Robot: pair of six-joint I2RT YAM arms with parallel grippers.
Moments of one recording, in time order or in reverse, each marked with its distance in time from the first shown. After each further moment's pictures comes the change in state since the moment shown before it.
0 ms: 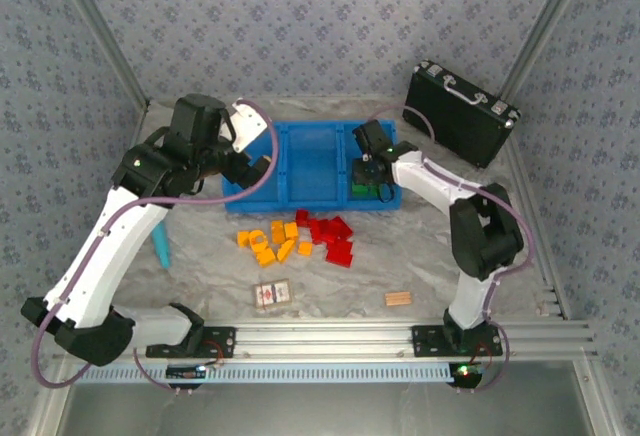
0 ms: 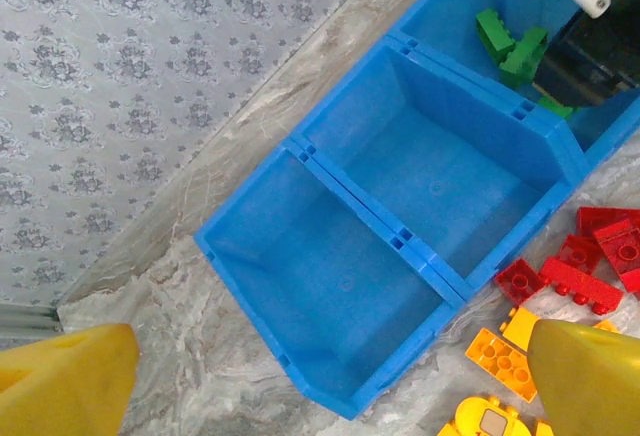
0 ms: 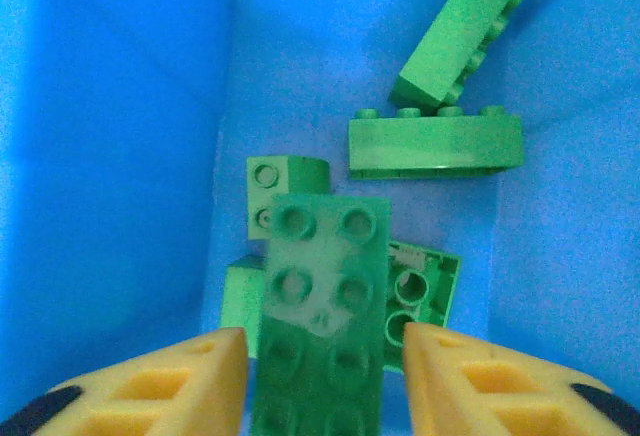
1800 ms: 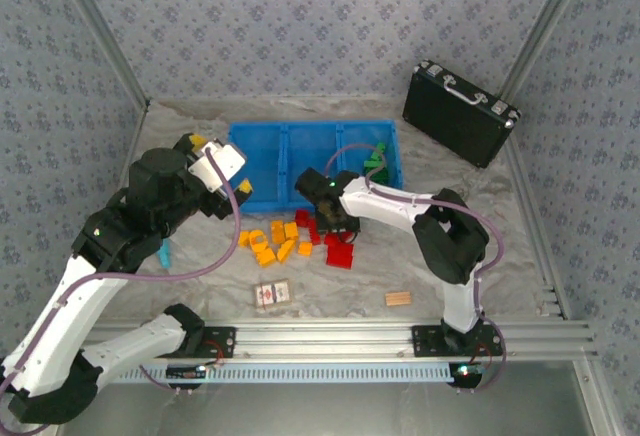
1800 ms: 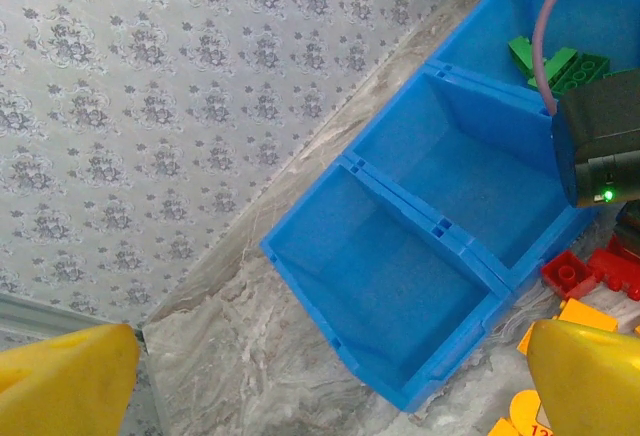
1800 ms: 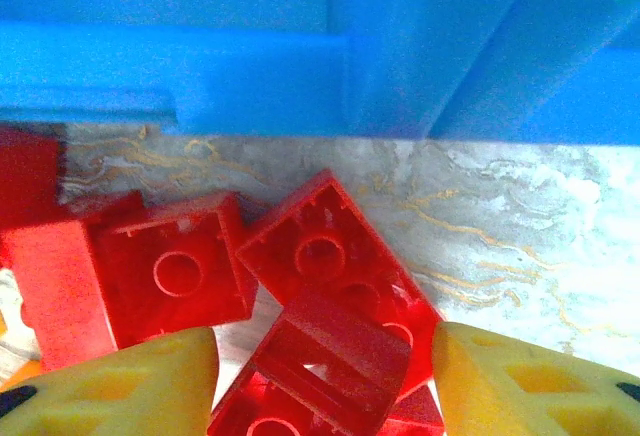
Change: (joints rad) left arm -0.077 -0.366 -0.322 0.168 -0.123 0.094; right arm 0.364 0.100 0.049 -0.322 0.028 0.456
